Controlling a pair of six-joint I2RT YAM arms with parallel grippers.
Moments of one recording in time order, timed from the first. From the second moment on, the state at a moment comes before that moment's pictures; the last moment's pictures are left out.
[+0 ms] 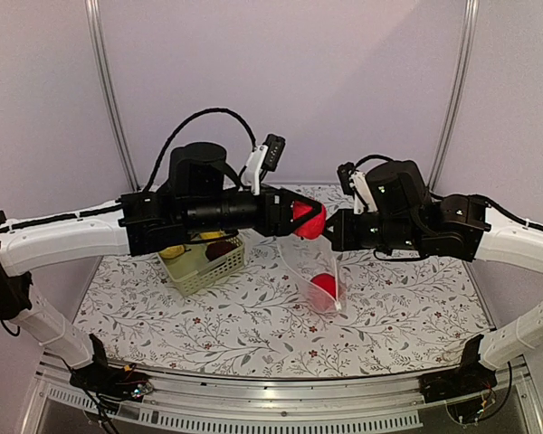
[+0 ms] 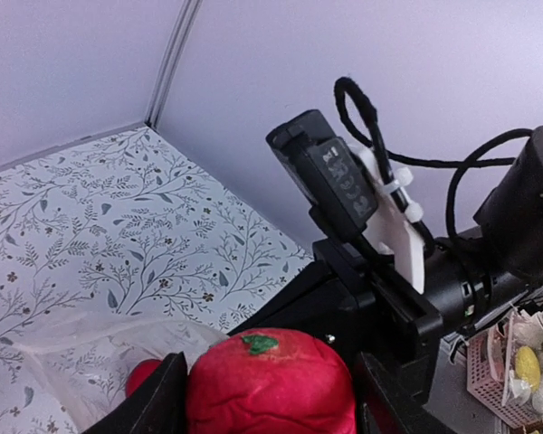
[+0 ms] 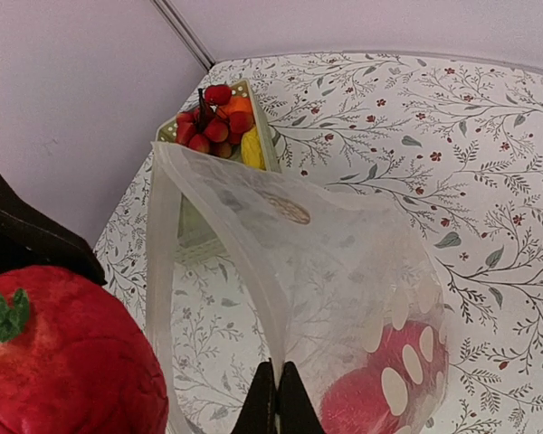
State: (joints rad) left arm -1.06 1.48 1.27 0.02 0.11 -0.46; right arm 1.04 1.30 1.19 -0.45 0.21 0.65
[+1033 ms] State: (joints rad) left arm -1.12 1.63 1.44 -0.31 -0.17 -0.31; right arm 1.04 1.20 1.16 -0.45 0.26 0.63
